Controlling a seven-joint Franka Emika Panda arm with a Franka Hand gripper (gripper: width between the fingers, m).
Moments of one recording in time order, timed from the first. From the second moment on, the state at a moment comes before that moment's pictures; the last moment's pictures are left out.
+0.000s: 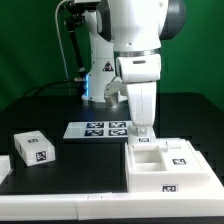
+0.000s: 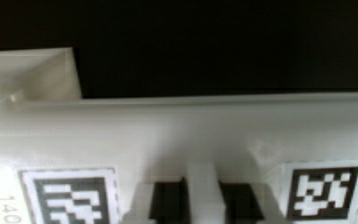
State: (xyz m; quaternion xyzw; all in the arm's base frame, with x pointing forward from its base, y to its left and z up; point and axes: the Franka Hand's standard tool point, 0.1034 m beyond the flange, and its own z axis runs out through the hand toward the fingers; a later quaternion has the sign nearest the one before) arm 0.479 0.047 0.054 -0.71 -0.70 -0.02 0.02
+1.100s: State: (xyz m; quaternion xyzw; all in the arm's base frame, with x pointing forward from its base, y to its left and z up) arm 0.539 0.050 0.056 -0.73 -0.69 -0.03 0.02
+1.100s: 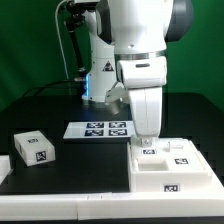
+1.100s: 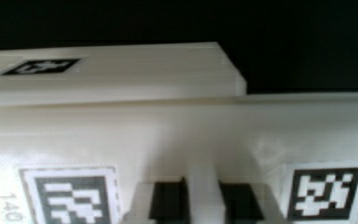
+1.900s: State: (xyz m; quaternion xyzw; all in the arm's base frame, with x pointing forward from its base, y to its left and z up) arm 0.591 0.048 0.055 -0.73 -0.68 -0.03 0.03
